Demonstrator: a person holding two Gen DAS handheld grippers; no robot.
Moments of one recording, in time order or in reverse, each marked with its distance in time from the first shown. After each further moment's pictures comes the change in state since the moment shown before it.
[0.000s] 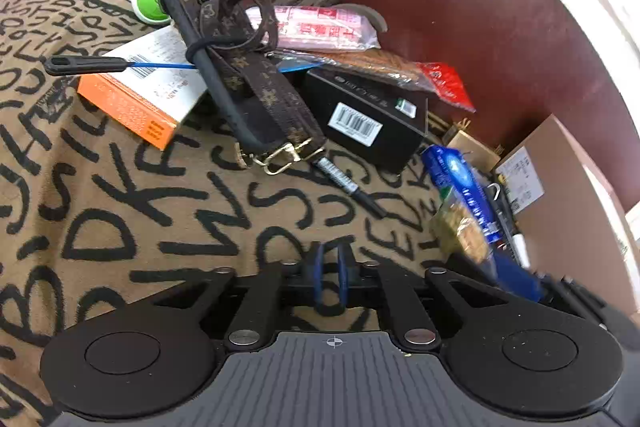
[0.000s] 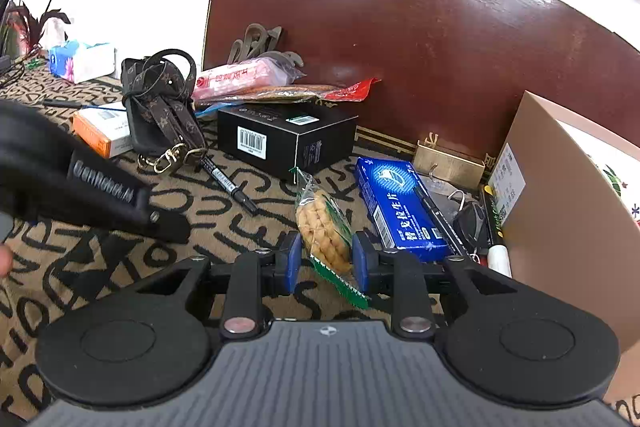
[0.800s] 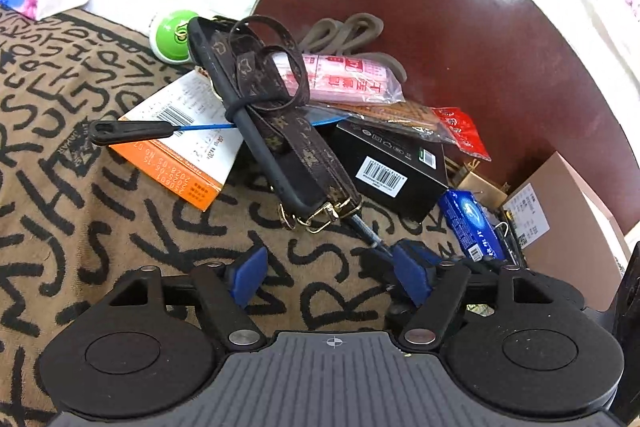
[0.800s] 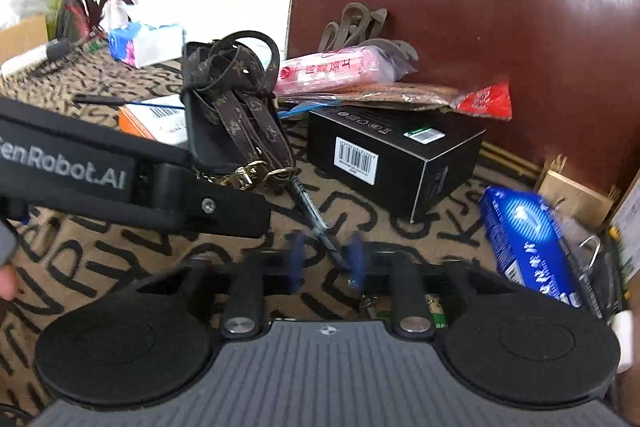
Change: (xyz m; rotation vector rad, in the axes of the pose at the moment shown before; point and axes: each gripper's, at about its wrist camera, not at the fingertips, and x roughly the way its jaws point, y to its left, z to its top) left arm -0.011 0.027 0.015 0.005 -0.082 -0.009; right arm 0.064 0.027 0.027 -0.056 0.049 0.279
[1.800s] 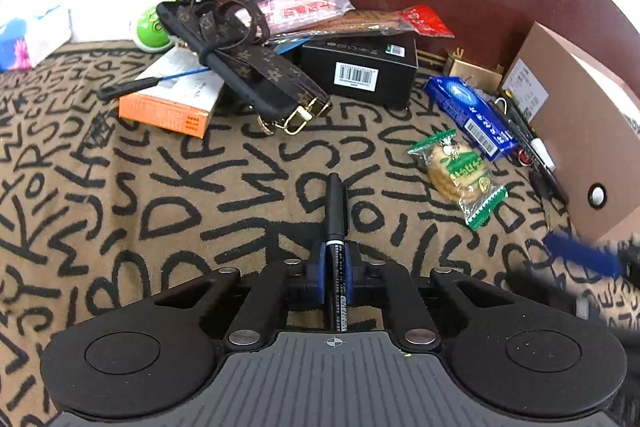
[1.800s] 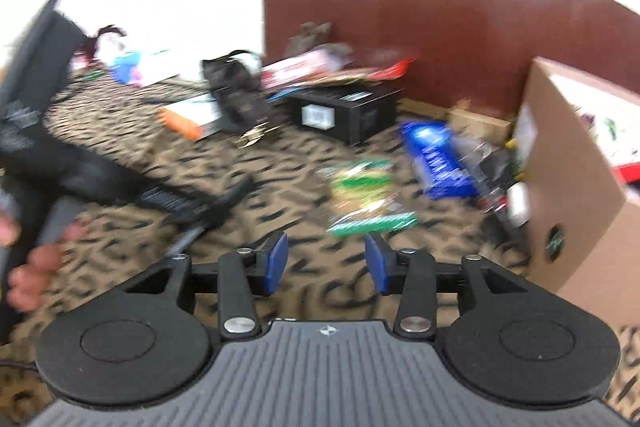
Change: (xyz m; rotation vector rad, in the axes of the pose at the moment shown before) left arm -0.028 -0.036 -0.041 0.288 0.167 0.138; right arm -0.130 0.003 -0.048 0.130 -0.025 -0.125
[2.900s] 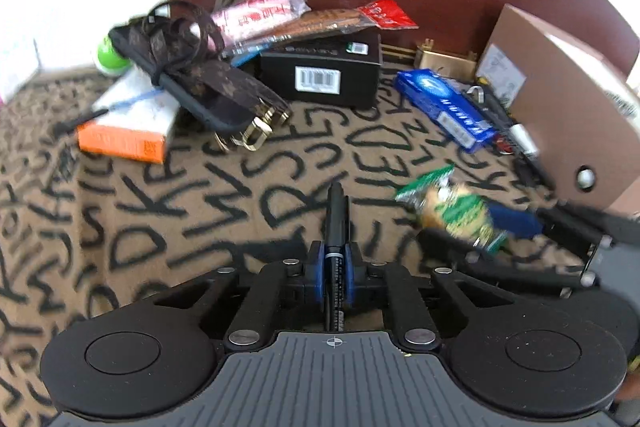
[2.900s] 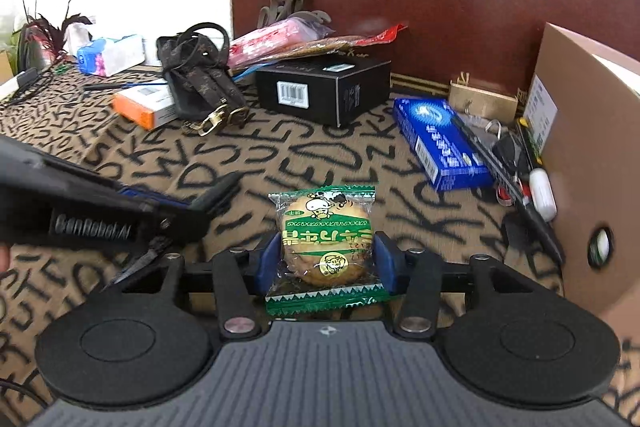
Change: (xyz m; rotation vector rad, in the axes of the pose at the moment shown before) left arm 0.006 -0.013 0.003 0.068 0.007 -0.072; right arm 0.044 -0.005 -0.009 0.048 0.060 -0.002
